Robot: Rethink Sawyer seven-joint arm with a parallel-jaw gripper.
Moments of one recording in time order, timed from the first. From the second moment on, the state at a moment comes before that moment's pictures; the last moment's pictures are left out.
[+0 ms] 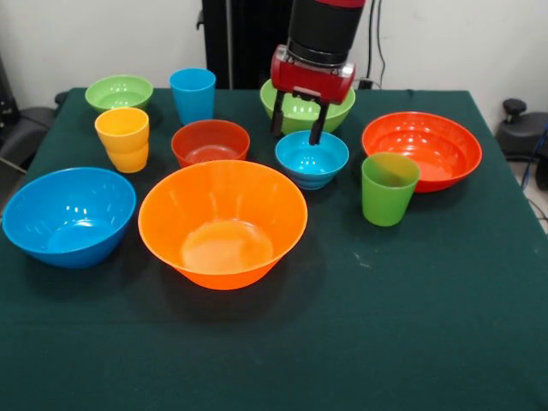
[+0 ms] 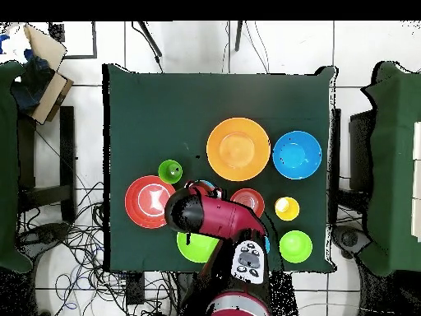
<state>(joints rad) -0.06 -0.60 -0.19 1.90 0.07 0.15 1.78</state>
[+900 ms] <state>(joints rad) -0.10 -0.60 -0.17 1.90 0.07 0.15 1.78</state>
